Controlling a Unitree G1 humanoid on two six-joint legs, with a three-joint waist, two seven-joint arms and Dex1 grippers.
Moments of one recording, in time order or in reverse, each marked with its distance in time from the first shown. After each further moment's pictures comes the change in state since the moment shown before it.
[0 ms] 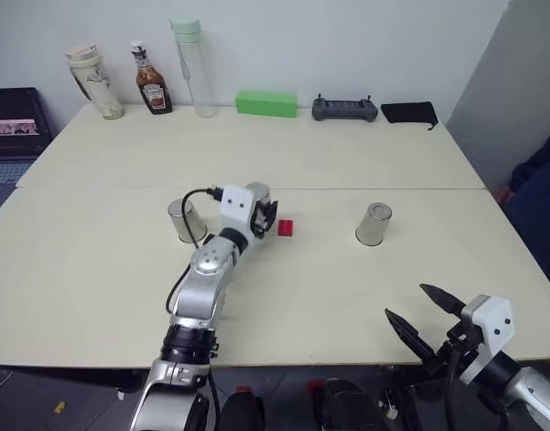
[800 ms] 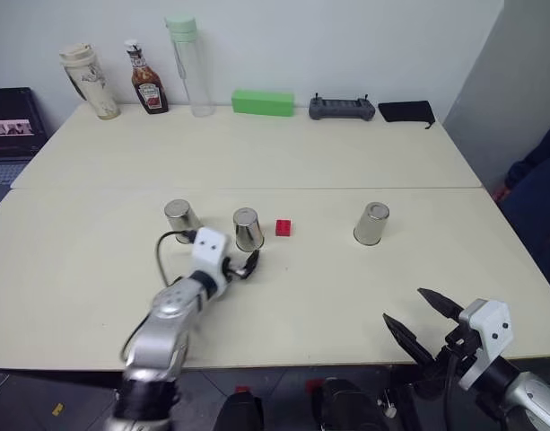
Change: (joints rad) left arm 0.403 0.232 0.119 -0.419 -0.150 0.260 -0.178; right arm 0.041 -0.006 0.007 -0.026 0.007 0.005 -0.011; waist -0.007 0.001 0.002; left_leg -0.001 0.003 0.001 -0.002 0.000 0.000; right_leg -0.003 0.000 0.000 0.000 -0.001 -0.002
